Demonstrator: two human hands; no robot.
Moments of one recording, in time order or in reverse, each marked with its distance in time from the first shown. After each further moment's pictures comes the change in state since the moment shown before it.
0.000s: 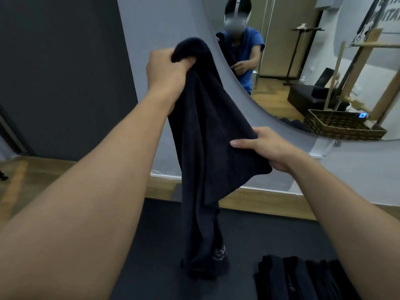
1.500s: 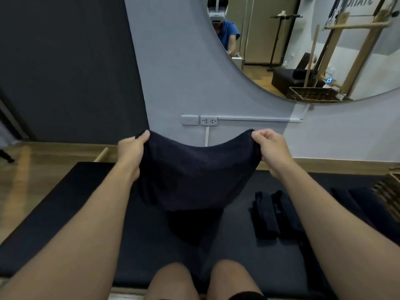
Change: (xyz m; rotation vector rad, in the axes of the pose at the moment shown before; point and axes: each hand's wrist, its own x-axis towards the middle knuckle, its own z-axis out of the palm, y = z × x) left_hand -0.231 -0.110 -0.163 -0.168 0.086 -0.627; right_hand -0.161 0.099 0.087 0.101 0.548 -0.020
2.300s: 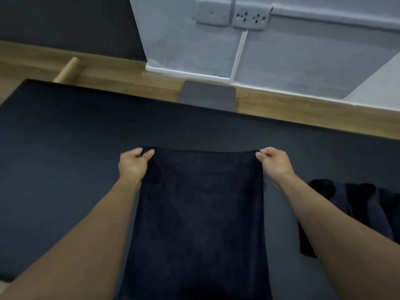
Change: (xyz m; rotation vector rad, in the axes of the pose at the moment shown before) left_hand 0.221 -0.340 0.003 0.331 0.210 -0.416; right_hand 0.162 0.349 0.127 -0.368 -0.142 0.512
